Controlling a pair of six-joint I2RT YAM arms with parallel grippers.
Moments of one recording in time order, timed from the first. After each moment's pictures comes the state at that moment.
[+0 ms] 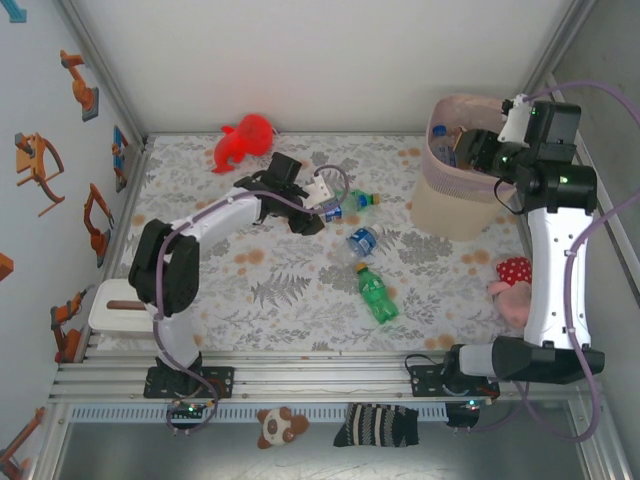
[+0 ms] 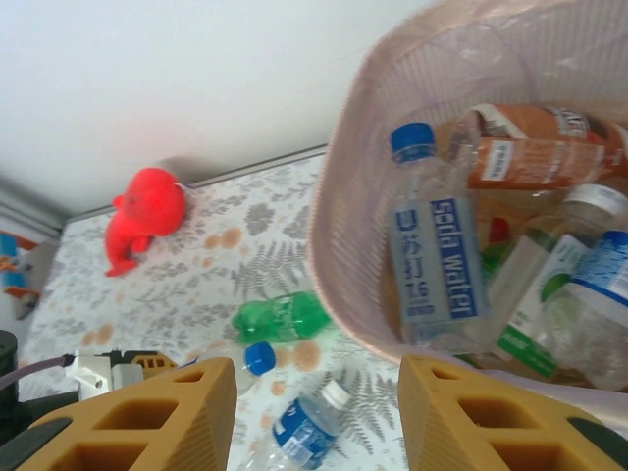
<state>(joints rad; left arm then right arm) -0.61 1.85 1.44 -0.53 0.31 0.55 -0.06 1.33 1.78 -1.02 -0.37 0.28</state>
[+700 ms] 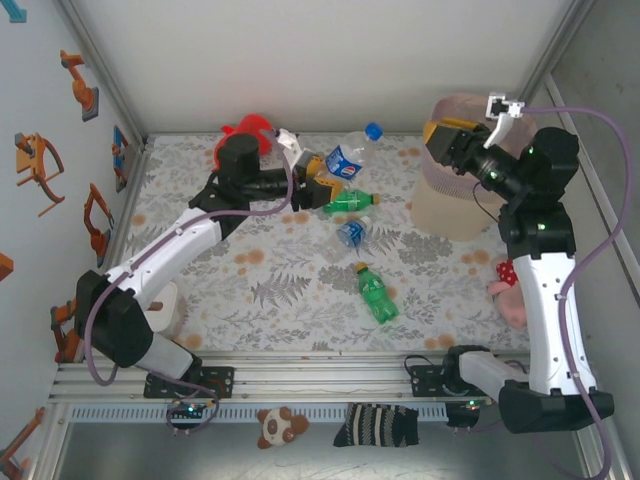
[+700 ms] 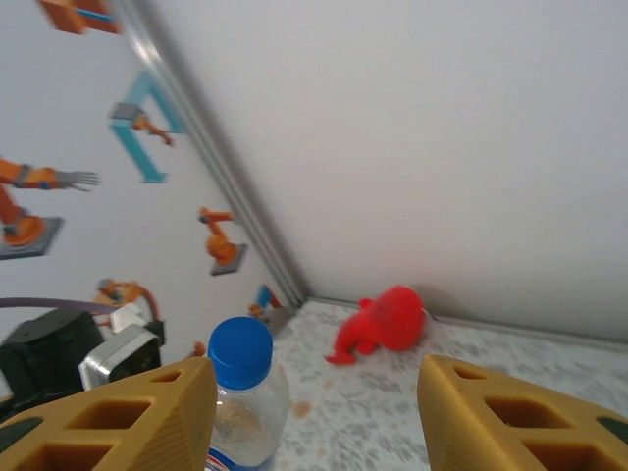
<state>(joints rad) -0.62 1.49 1.28 0.07 0.81 -0.06 0.08 1.09 1.41 -0.23 -0.71 0.46</state>
